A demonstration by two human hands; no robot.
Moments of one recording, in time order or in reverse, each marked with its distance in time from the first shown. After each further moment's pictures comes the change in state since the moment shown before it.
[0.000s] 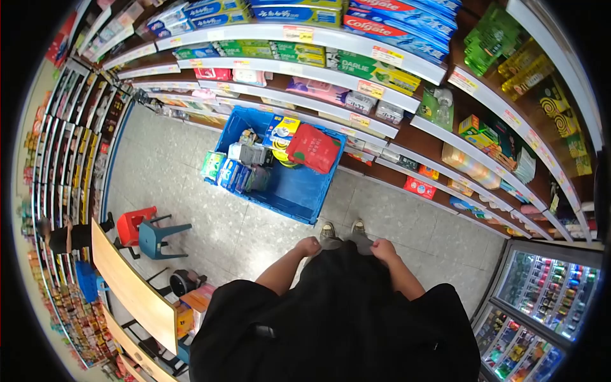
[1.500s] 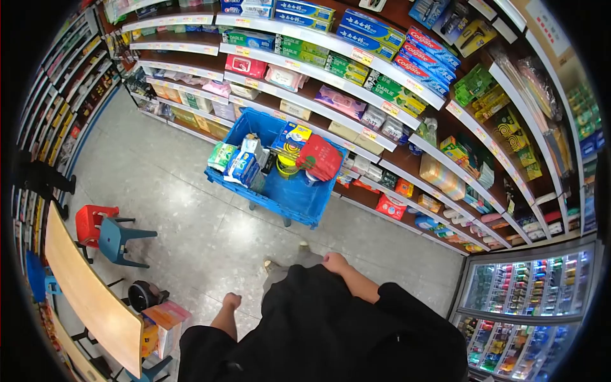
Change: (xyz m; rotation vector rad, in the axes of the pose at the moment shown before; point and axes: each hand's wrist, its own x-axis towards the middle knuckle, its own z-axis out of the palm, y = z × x) left_hand -0.228 -0.374 0.144 -0.311 0.167 -0.579; right_hand -0.078 -0.168 0.144 -0.239 -0.105 -0.194
